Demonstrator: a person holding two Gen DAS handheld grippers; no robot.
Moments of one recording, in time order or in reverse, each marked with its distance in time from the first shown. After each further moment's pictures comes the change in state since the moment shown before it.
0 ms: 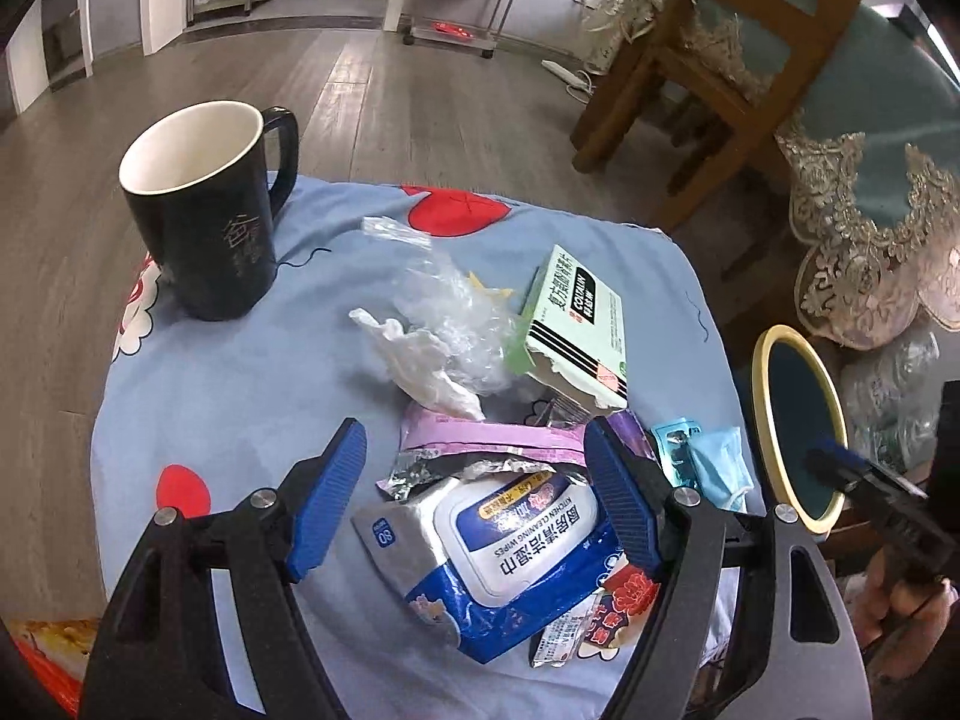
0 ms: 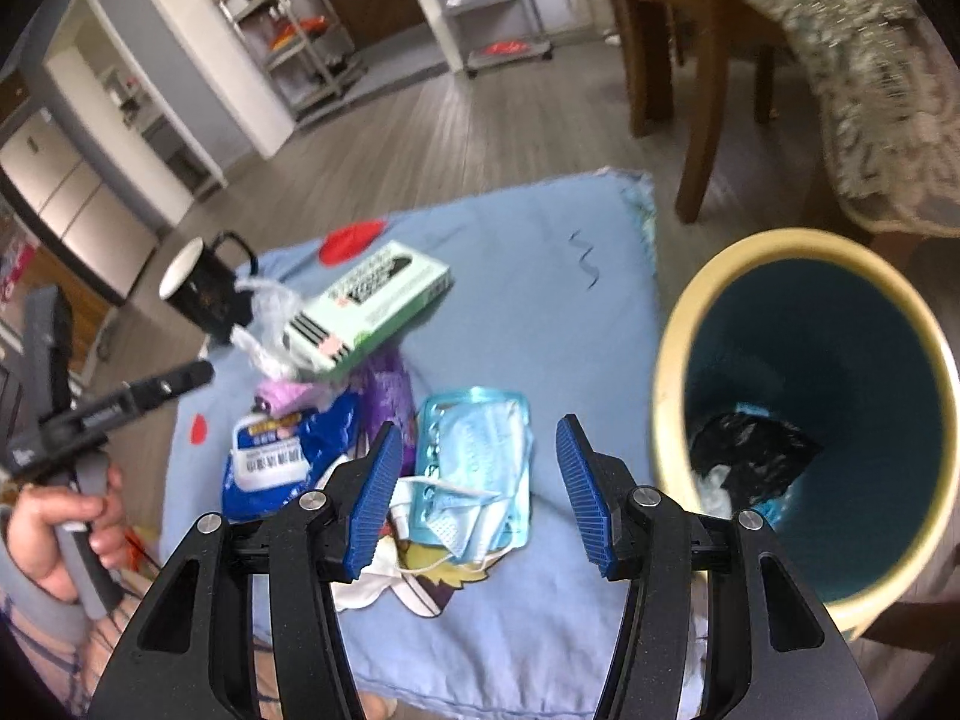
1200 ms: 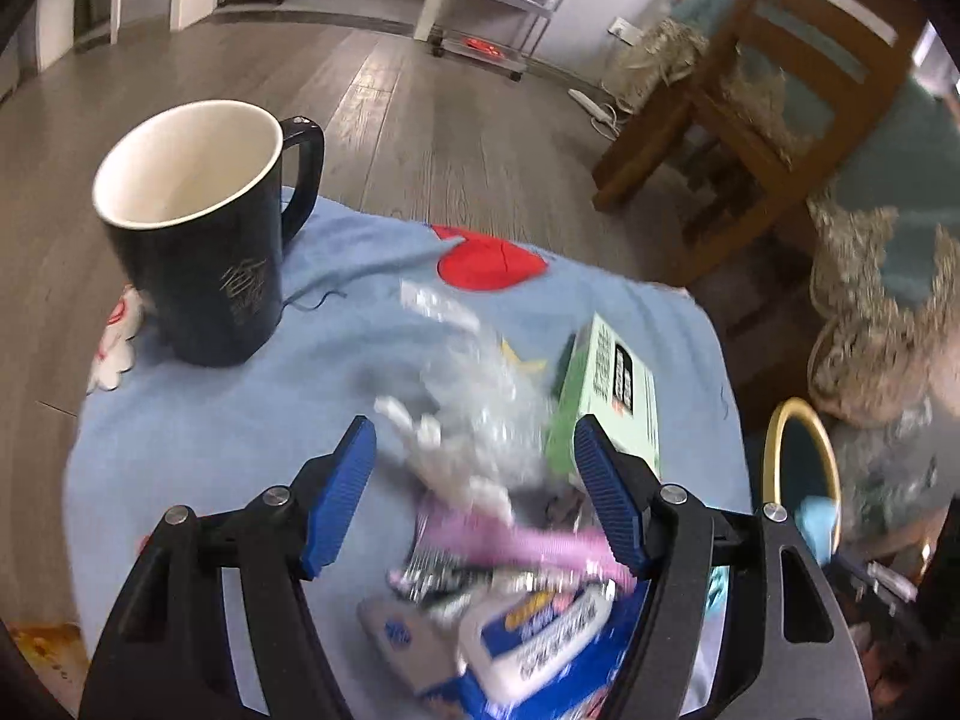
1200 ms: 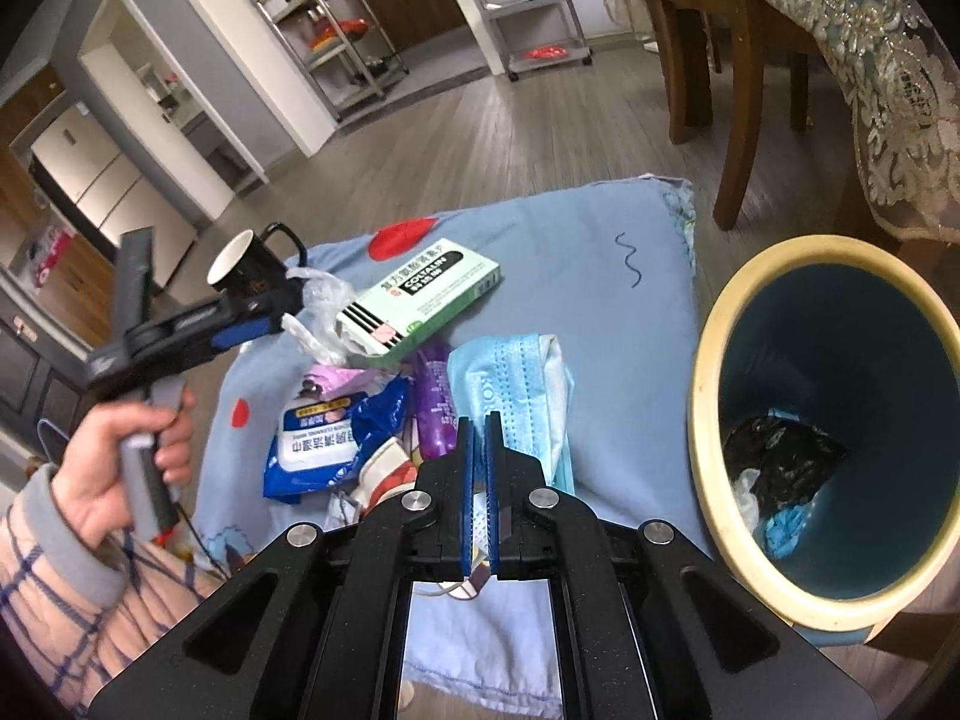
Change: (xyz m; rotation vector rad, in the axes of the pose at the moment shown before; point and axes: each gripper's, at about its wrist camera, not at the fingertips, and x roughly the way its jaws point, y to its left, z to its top) left arm 0.036 0.029 0.041 -0.120 -0.045 -0.037; right arm -0.018 0.008 -0.007 -0.035 -0.030 0.102
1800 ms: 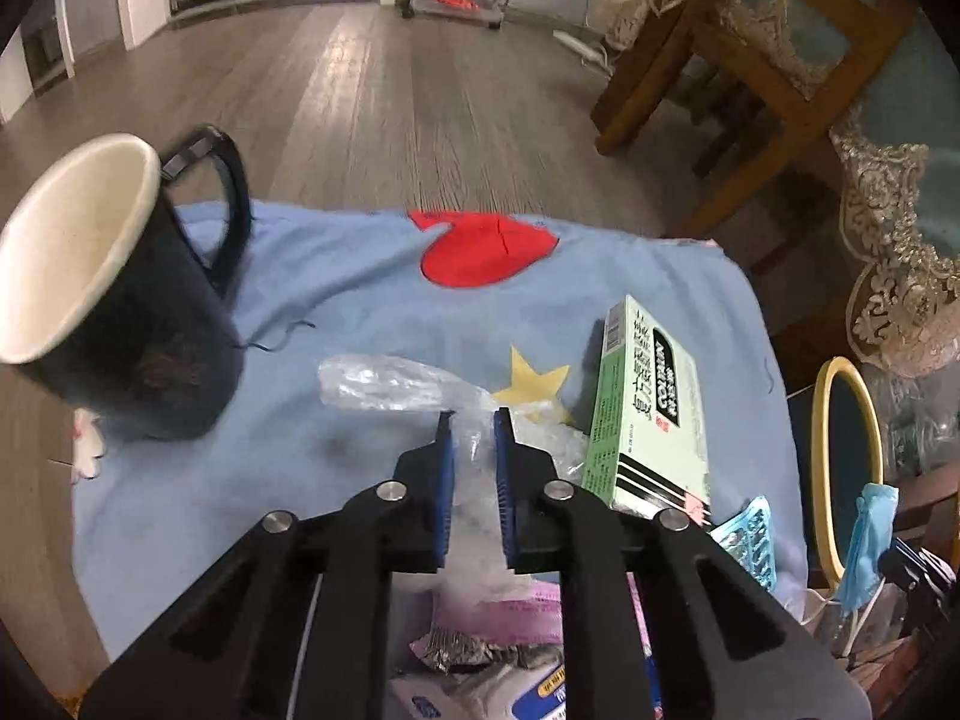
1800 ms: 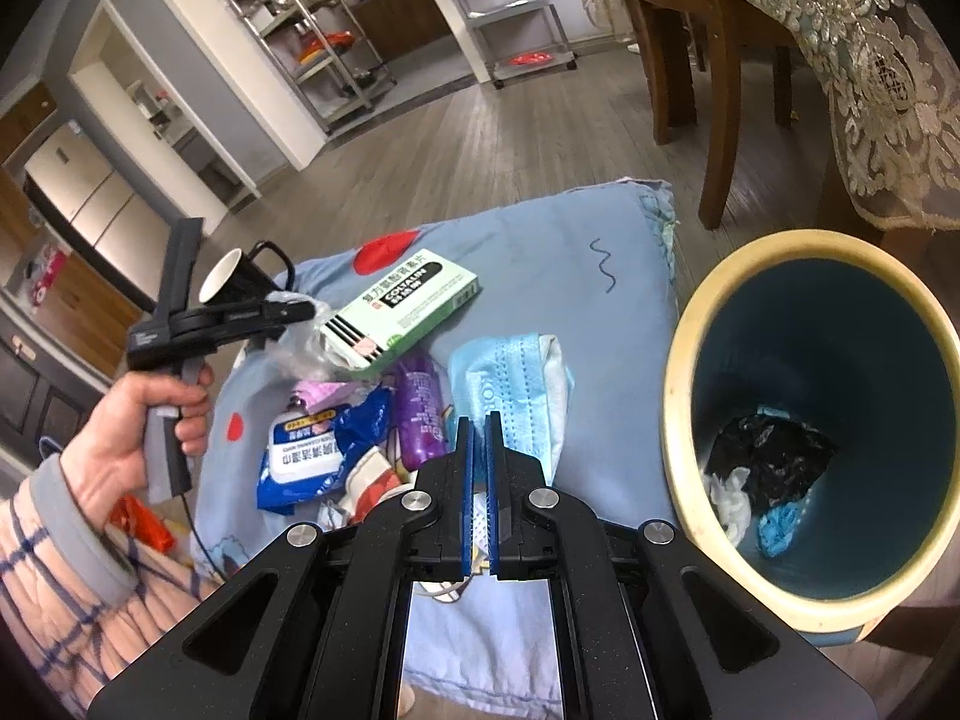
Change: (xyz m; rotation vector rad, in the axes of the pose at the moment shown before) left arm 0.033 -0.015 0.023 0.142 0.101 0.065; right arm -0.006 -0.014 0.001 0.034 -0.023 -0.002
